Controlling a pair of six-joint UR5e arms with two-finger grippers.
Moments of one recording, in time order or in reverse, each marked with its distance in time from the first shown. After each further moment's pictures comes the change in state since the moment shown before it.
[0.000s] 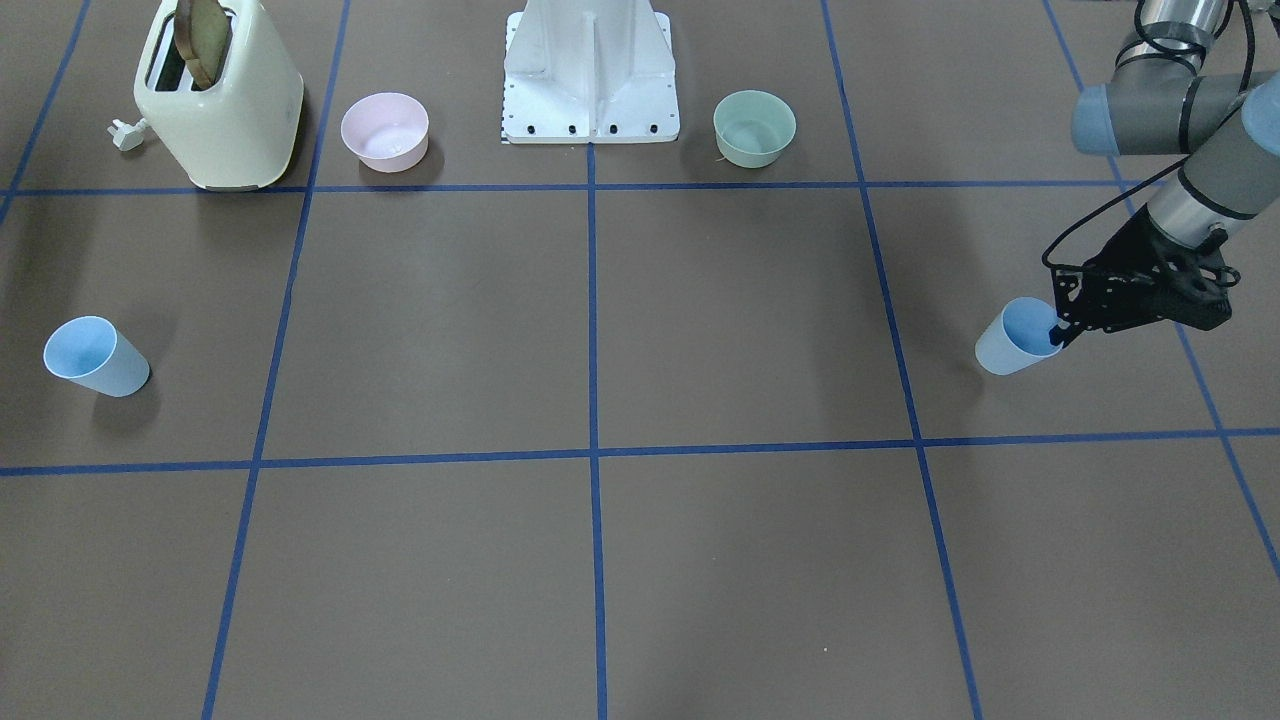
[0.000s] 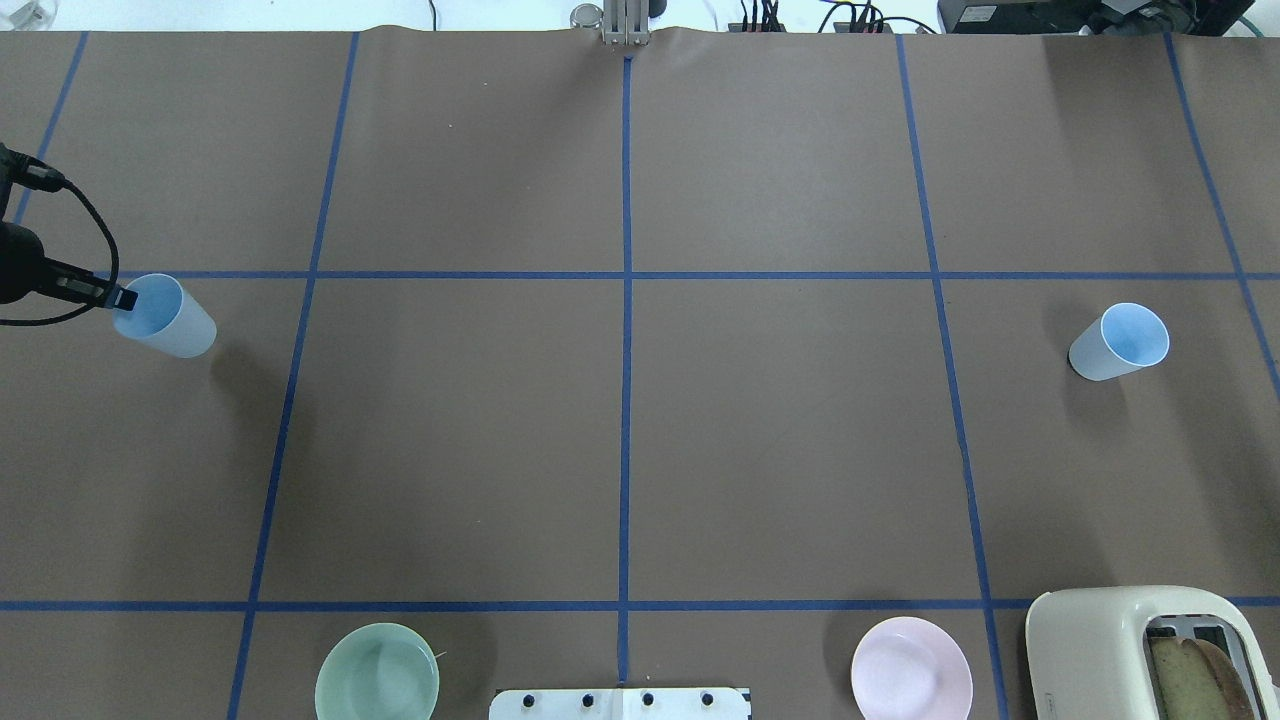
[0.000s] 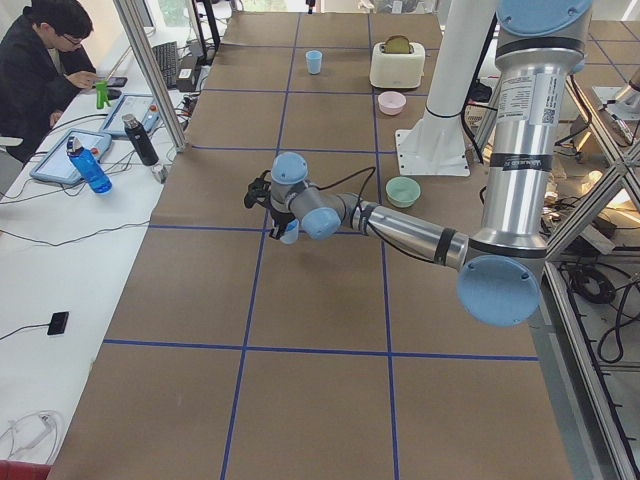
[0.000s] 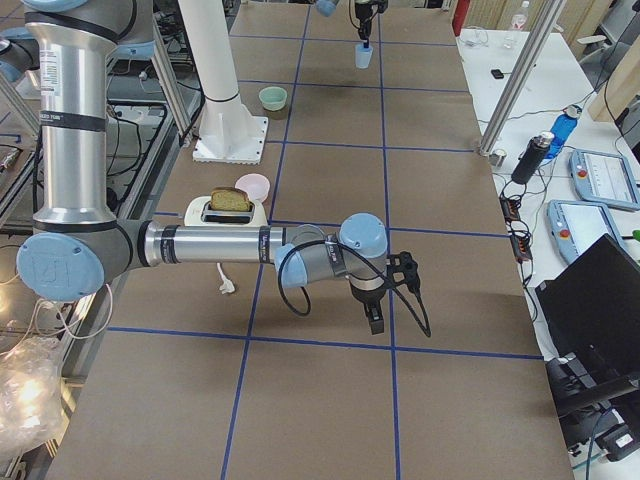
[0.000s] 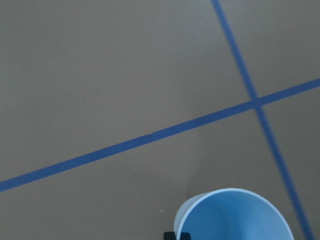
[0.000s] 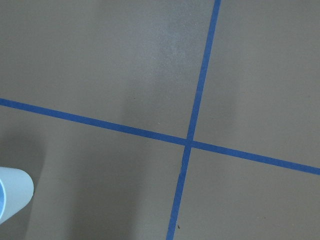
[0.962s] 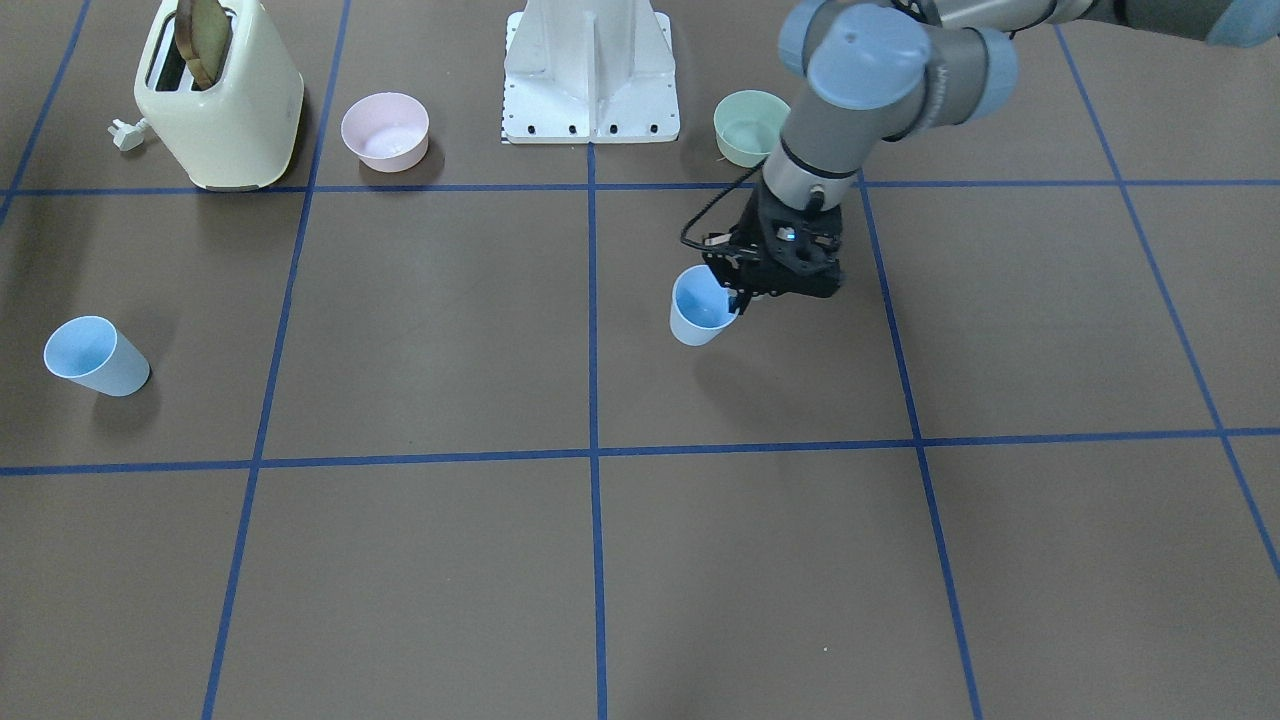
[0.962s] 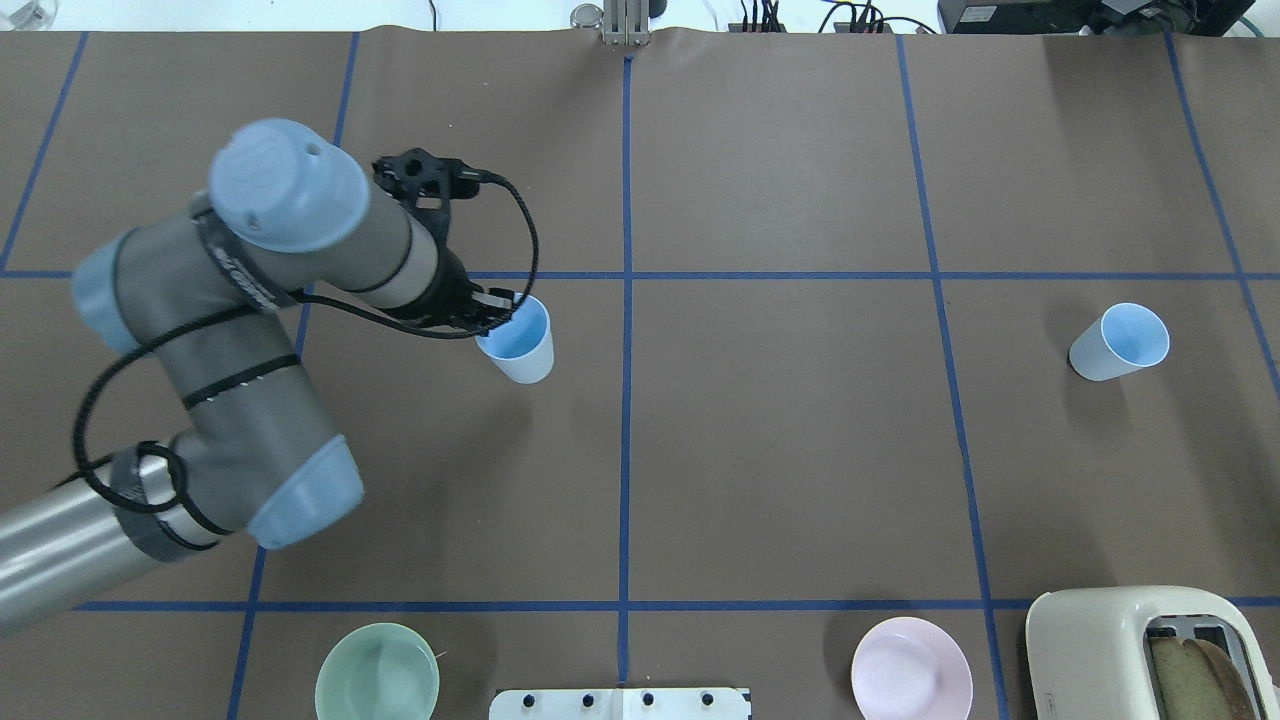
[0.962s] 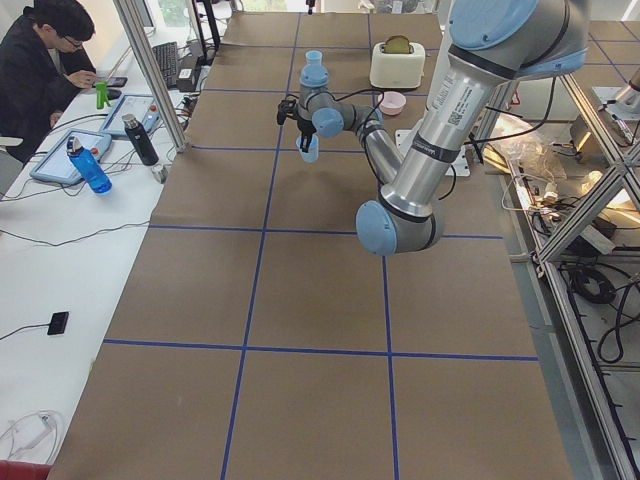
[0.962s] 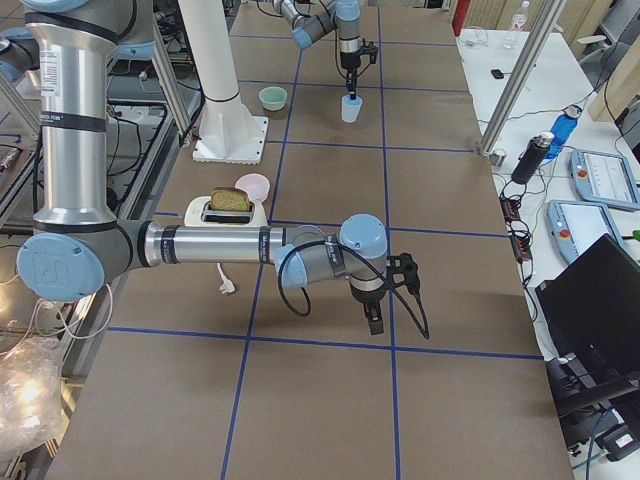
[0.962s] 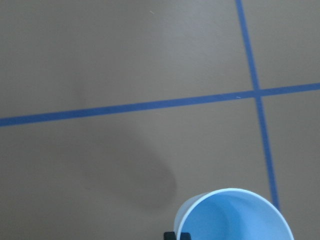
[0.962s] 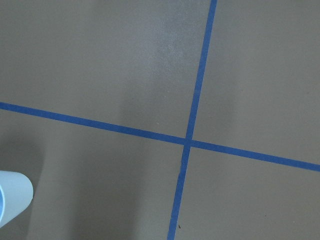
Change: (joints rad) left arm 0.499 -0.561 0.053 0.372 0.374 -0.535; right arm 0.000 0.000 -0.001 0.000 0.000 0.022
